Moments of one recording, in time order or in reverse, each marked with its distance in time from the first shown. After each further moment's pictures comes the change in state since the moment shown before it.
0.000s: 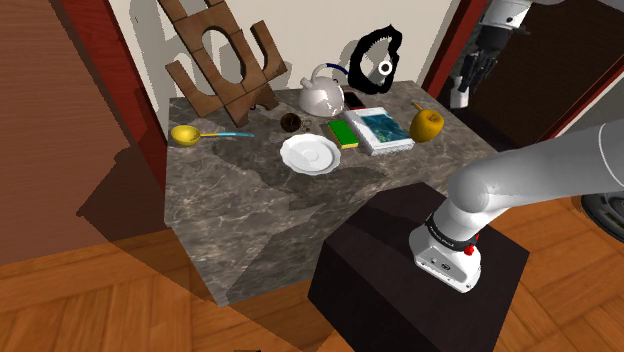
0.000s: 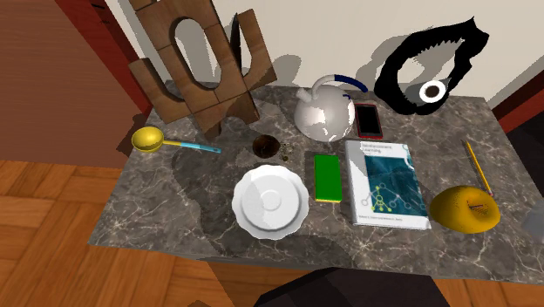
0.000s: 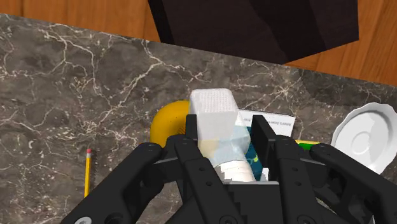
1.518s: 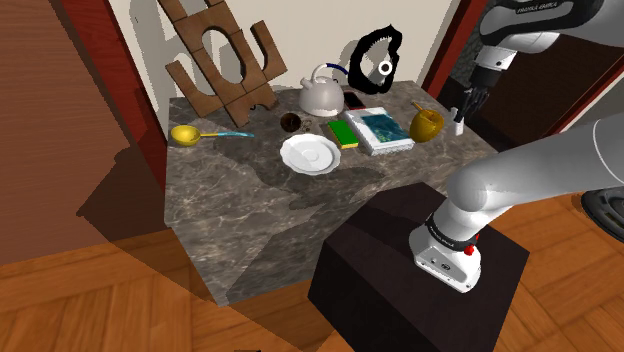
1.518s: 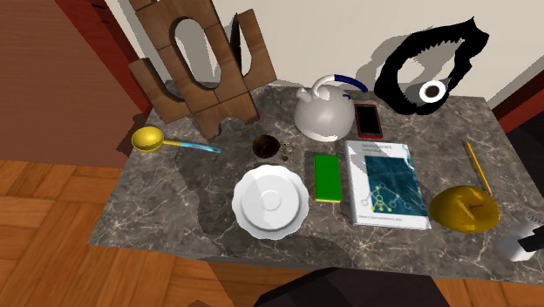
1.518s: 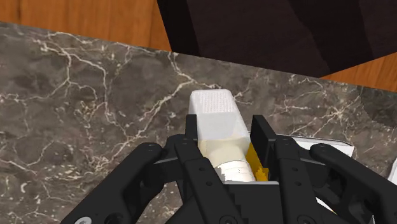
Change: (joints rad) arm -0.034 0.044 -0.133 -0.210 -0.080 0.260 -0.095
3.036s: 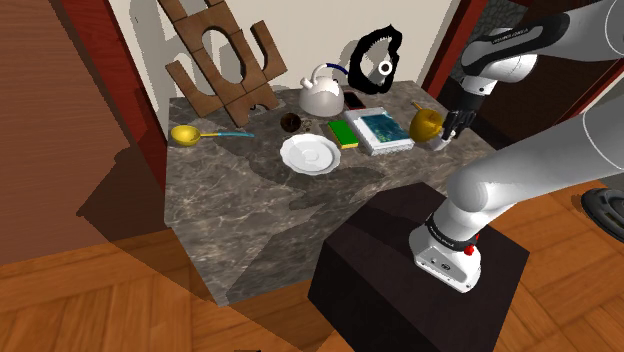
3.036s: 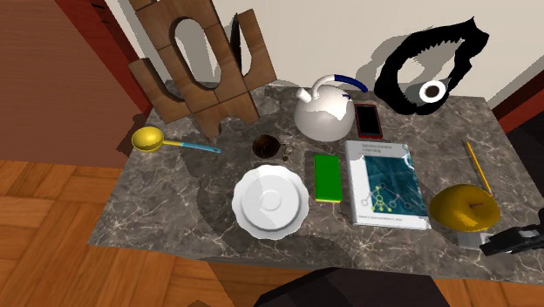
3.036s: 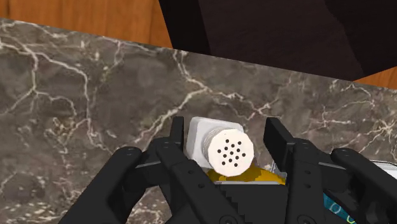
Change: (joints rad) arm 0.016 0.108 -0.075 -0.132 -0.003 0.236 -0.031
